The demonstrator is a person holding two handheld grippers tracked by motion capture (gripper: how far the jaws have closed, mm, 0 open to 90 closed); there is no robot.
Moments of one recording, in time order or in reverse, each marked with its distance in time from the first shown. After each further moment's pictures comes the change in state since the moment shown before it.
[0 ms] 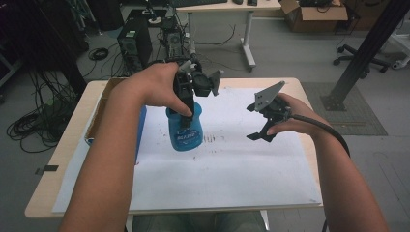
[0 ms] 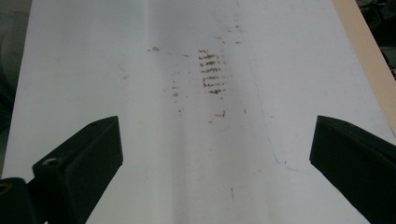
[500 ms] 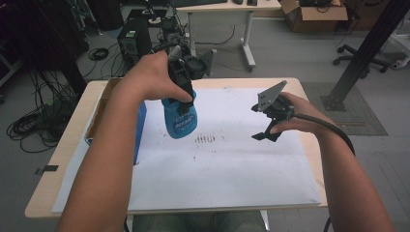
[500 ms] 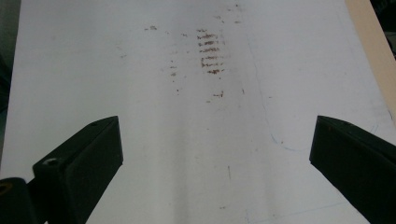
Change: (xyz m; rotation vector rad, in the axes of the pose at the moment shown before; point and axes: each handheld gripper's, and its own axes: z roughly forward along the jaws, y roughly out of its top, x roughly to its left) left arm 0.018 -0.010 -0.024 -0.066 0.058 -0.294; right arm -0.003 -0.006 -0.005 0.060 0.005 -0.002
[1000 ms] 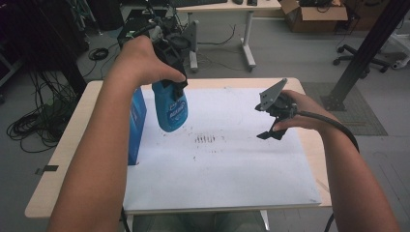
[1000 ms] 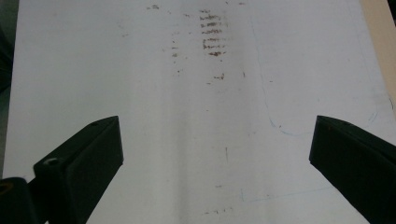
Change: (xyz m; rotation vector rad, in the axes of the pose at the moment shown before) left arm 0.033 -0.015 -0.032 -0.023 -0.041 -0.265; right arm -0.005 -0.001 -0.007 0.069 0.021 -0.027
